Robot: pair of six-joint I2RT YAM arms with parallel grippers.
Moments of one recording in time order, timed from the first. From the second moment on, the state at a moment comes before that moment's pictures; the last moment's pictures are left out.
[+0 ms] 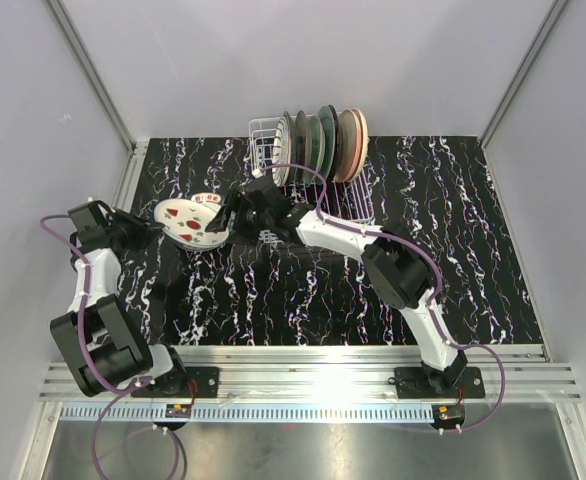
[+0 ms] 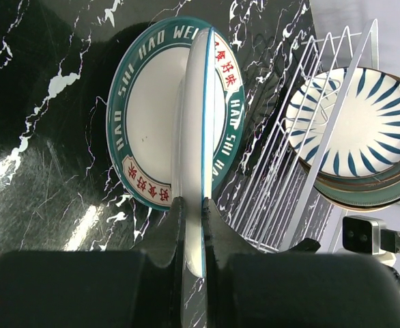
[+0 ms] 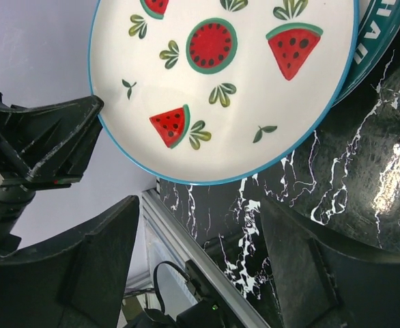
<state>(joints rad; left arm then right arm) 0.48 1.31 0.82 -0.23 0.53 -0.76 0.87 2.22 1.75 -0.06 -0.27 1.11</state>
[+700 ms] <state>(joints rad) 0.48 1.30 0.81 -0.22 0.54 -0.77 0.94 2.23 1.76 -0.09 -0.14 1.23</state>
